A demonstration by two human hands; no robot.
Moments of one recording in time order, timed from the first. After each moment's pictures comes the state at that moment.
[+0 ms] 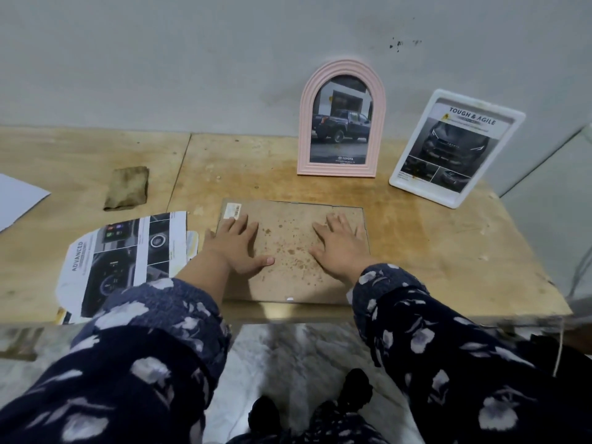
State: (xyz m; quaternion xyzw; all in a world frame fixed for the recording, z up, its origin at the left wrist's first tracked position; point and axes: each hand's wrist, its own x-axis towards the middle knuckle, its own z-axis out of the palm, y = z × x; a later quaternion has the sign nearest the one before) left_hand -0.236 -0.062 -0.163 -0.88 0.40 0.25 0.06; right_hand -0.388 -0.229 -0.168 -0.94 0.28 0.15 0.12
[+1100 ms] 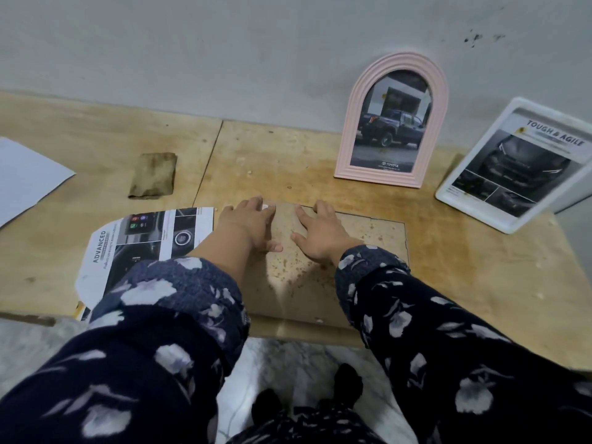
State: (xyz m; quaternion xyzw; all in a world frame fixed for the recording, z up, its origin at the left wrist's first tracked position) left_hand -0.177 -0.078 -0.153 -0.88 0.40 0.22 0.12; right_hand -0.276 -0.208 -0.183 -0.95 0.21 0.18 0.14
